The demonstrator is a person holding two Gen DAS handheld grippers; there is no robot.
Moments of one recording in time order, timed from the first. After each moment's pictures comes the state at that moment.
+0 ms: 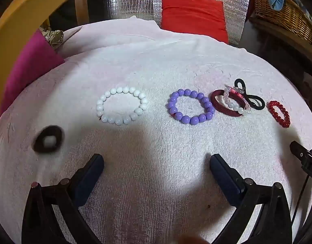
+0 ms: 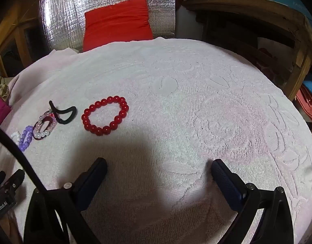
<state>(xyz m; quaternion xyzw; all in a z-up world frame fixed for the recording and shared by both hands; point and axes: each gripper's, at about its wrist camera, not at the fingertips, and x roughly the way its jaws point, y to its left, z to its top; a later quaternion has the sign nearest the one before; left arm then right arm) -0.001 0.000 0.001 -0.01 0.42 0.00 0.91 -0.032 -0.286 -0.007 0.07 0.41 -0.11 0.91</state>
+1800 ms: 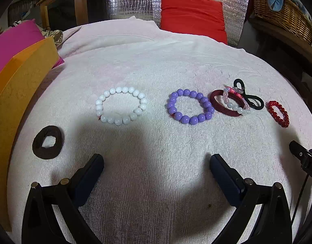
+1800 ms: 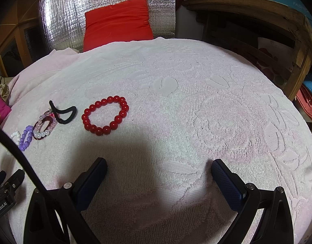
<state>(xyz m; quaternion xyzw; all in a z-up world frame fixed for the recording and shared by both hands) -0.001 0.000 0.000 -0.02 0.42 -0.01 0.91 -0.032 -0.286 -0.007 0.07 0.41 -0.11 0.91</state>
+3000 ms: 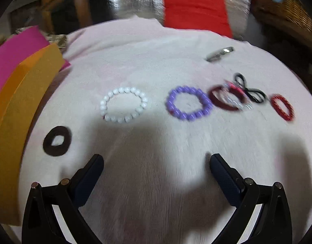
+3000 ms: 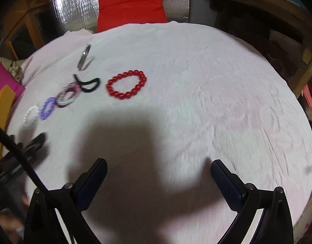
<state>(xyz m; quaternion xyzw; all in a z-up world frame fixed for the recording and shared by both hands) -0.012 -0.012 0.014 0.01 0.45 0.02 0.89 -0.086 -0.267 0.024 0.07 0.46 -0.06 0.88</state>
